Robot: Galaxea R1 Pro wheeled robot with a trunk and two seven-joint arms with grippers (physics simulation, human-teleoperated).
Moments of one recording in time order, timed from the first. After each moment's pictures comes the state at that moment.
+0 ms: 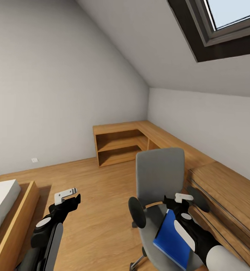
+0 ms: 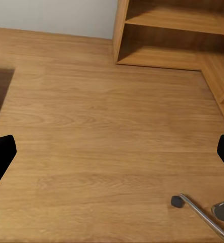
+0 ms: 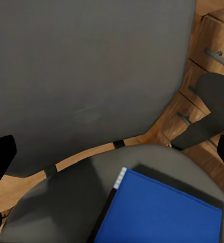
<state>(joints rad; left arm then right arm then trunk) -0.20 -0.15 0.15 -1.62 0.05 0.60 0.17 -0.59 -0.15 0.48 -0.65 -0.54 -0.06 -0.36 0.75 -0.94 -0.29</state>
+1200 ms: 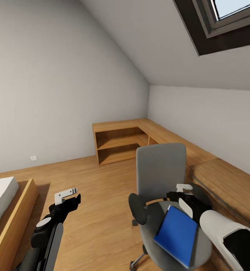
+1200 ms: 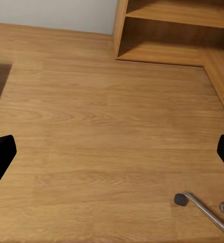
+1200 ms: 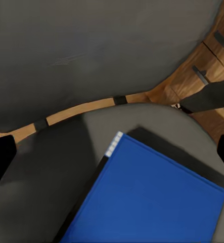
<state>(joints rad) -0.20 -0.15 0.15 -1.62 0.05 0.60 0.17 -0.90 -0.13 0.48 -0.22 -0.55 0.18 -0.11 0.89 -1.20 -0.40</state>
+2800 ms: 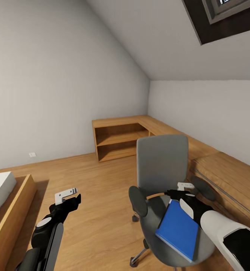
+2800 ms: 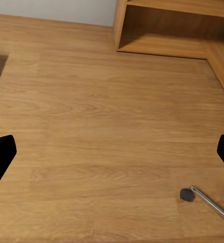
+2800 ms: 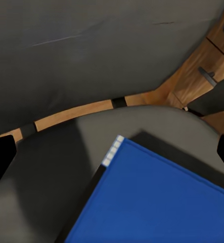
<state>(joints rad) -0.20 -0.15 0.15 -1.62 0.05 0.60 0.17 -0.90 -0.13 0.47 -0.20 -0.55 0.07 -0.10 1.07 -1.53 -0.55</state>
